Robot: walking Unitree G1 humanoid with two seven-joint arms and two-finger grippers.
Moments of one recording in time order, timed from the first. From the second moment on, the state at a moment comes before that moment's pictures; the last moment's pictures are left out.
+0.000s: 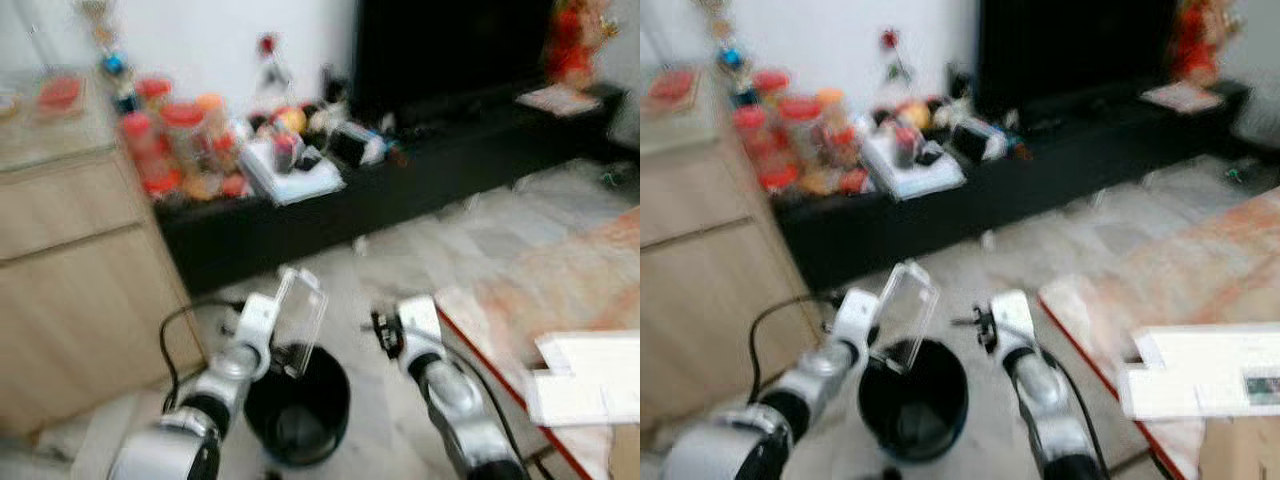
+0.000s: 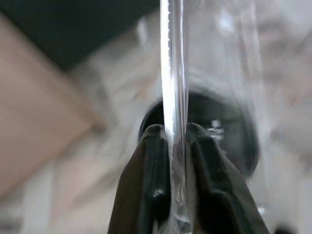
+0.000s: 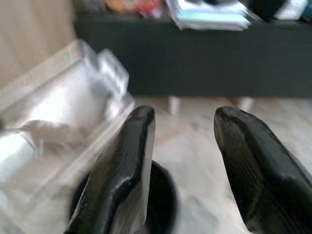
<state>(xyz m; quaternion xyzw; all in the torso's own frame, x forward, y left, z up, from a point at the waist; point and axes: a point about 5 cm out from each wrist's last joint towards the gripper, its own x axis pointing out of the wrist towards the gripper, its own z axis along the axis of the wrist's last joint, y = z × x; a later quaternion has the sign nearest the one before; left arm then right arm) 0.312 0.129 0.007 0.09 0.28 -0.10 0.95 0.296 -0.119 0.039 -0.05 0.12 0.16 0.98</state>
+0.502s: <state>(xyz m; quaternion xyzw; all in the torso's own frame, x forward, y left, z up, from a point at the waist) 0.314 0.127 0.010 0.08 0.28 -0.10 0.95 0.294 -0.118 0.038 -0.05 0.13 0.17 0.98</state>
